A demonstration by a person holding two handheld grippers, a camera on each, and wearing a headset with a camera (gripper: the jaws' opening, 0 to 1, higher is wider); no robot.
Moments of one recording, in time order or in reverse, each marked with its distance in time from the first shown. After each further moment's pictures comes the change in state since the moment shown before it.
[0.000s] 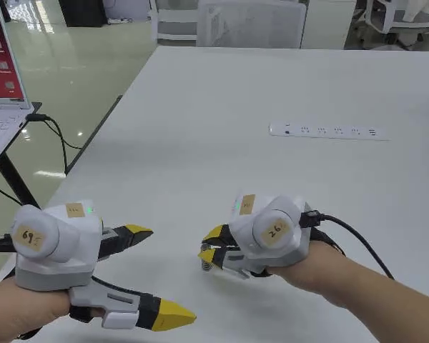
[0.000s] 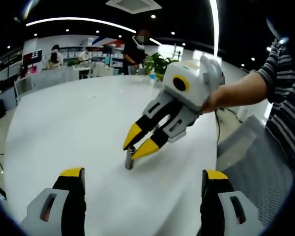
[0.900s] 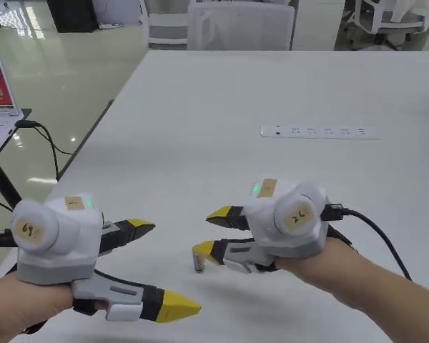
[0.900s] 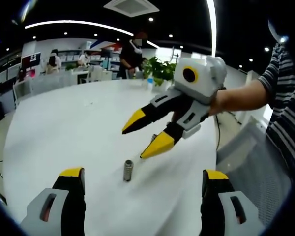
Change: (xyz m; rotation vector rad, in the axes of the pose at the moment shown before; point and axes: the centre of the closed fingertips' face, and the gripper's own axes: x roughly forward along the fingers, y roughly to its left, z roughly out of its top) left arm 0.007 -0.002 0.020 0.011 -0.033 -0.012; right arm -0.045 -0.015 0.026 0.136 -0.165 -0.084
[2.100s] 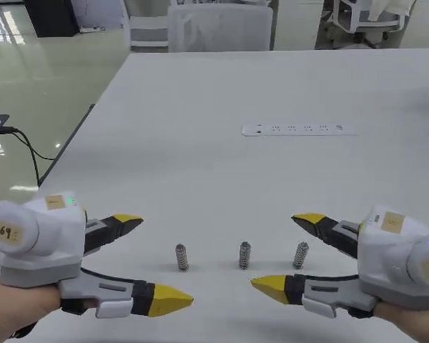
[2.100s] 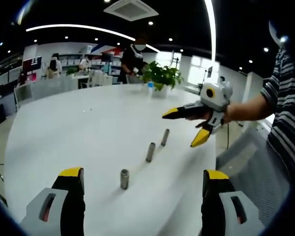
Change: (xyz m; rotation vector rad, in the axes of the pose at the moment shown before) left arm 0.002 -0.009 0.015 0.006 -0.037 0.013; right arm -0.114 -0.014 -0.062 0.204 -0.091 -0.211
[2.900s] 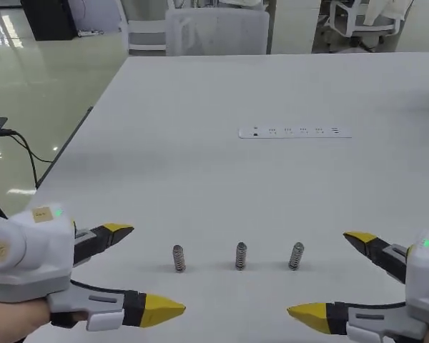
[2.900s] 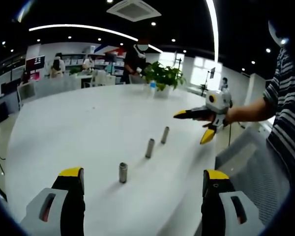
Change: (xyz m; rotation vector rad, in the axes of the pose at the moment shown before) left arm -0.008 -0.004 -0.008 -0.016 -0.004 0.025; right arm -0.047 -0.025 -0.043 0.105 0.045 -0.102
